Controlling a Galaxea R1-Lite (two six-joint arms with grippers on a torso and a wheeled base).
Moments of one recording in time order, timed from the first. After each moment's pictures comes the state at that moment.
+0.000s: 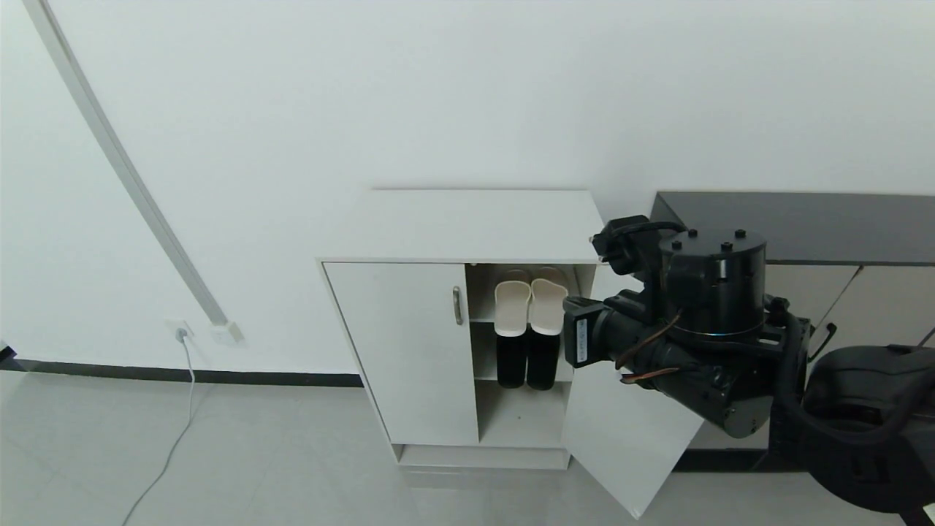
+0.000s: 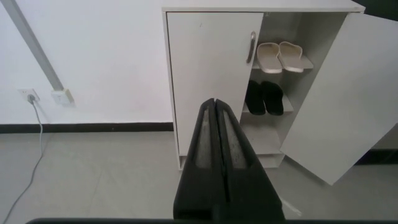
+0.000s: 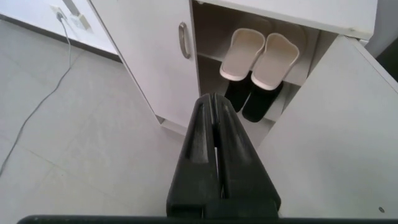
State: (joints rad) left arm 0.00 0.00 0.00 0.00 -0.02 0.00; right arm 0.81 1.76 -0.95 -0.59 -0.38 0.13
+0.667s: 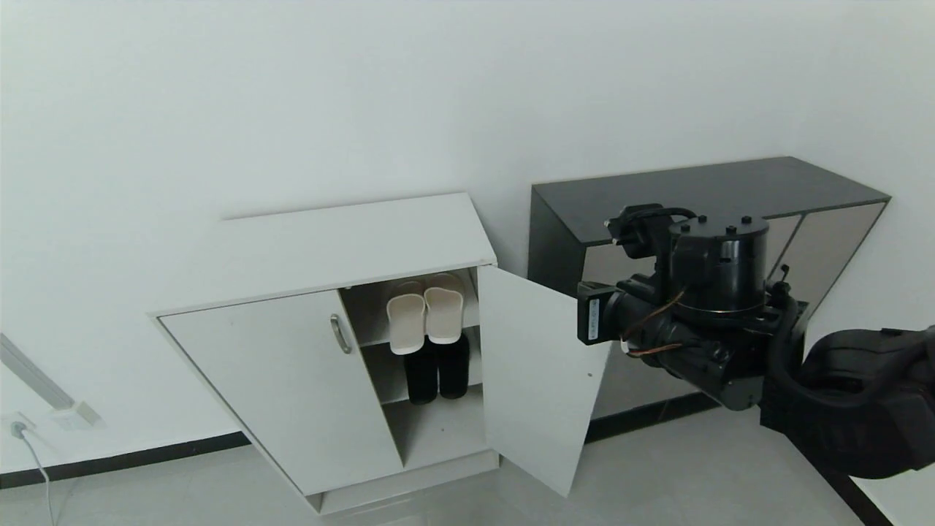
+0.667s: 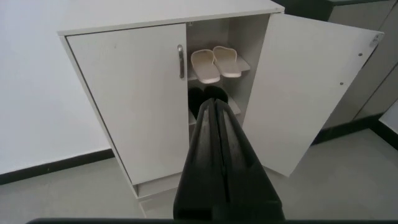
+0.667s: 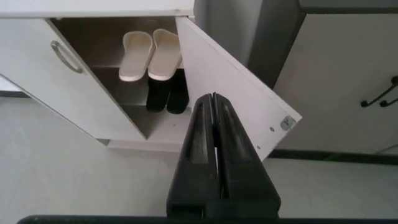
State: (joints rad) left arm 0.00 0.00 0.00 0.00 -0.02 0.00; right arm 0.74 1.78 -0.98 -0.61 -0.38 0.13
